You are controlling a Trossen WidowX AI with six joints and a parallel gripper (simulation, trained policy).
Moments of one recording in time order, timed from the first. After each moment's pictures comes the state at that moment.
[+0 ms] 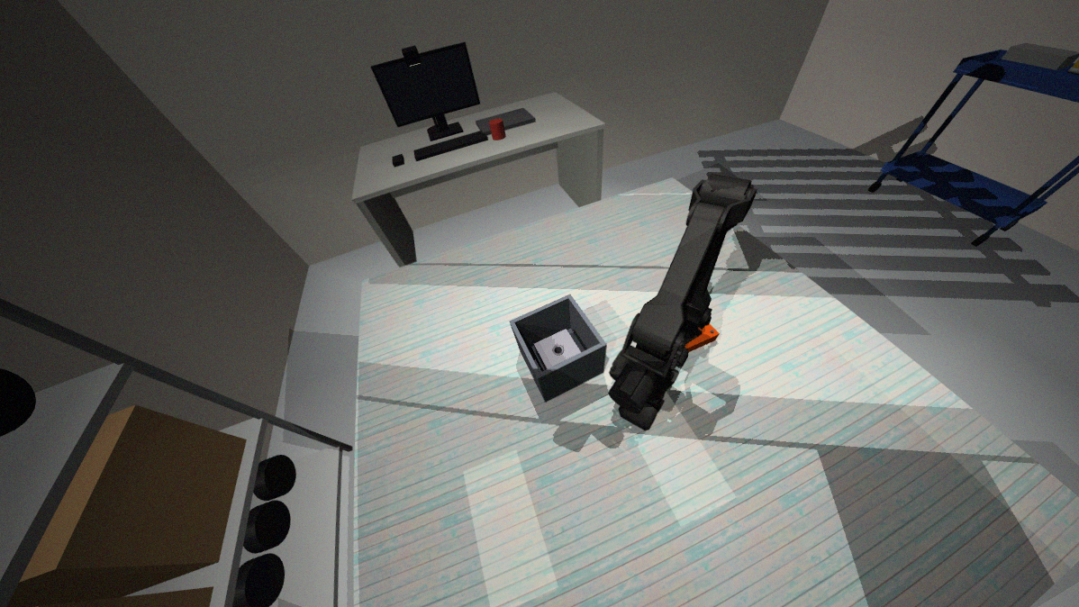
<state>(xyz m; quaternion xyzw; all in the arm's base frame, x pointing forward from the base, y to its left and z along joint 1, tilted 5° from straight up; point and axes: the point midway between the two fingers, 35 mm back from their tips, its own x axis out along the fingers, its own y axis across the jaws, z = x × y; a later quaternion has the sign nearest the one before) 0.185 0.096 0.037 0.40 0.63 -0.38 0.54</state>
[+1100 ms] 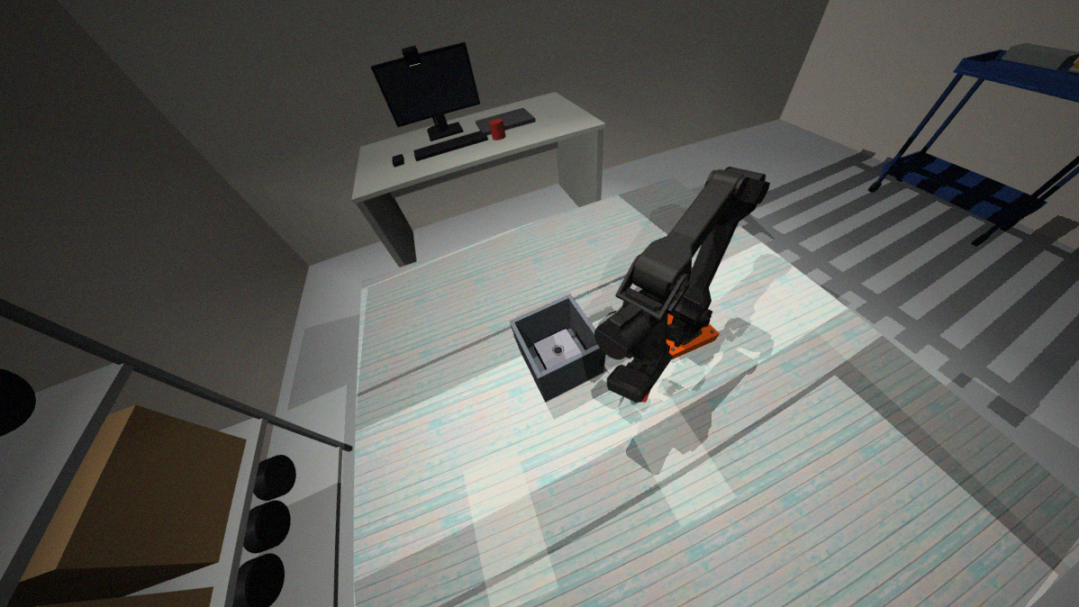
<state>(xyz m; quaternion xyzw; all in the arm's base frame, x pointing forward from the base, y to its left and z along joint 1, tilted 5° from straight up) 0.210 0.089 0.123 0.50 0.59 -0.28 0.57</state>
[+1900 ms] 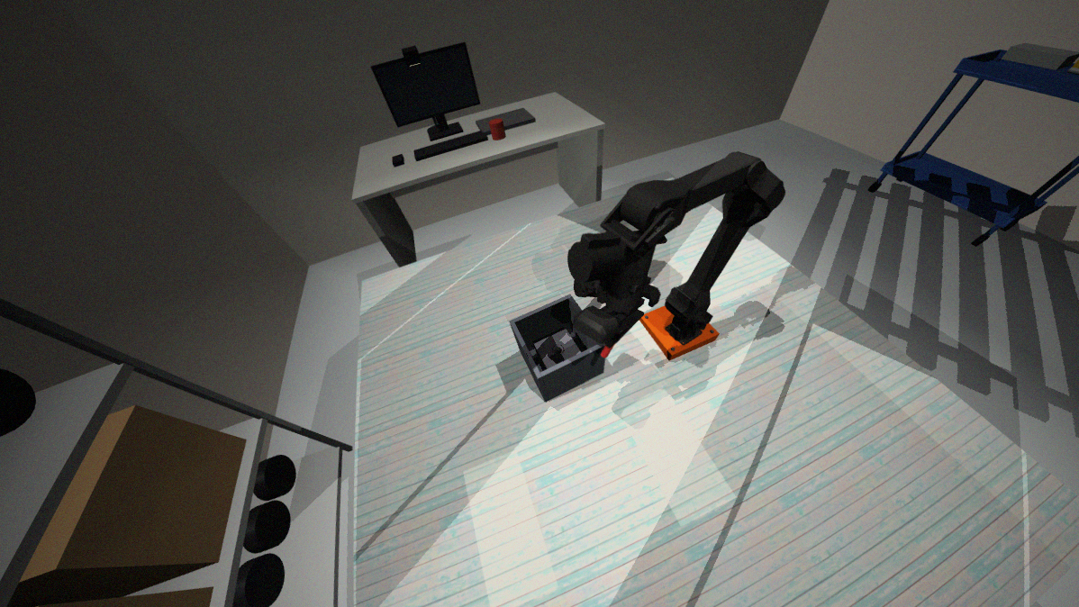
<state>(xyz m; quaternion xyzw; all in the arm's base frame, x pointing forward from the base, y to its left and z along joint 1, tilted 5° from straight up) 0.229 0.013 0.203 0.52 0.49 -0.31 0.63</state>
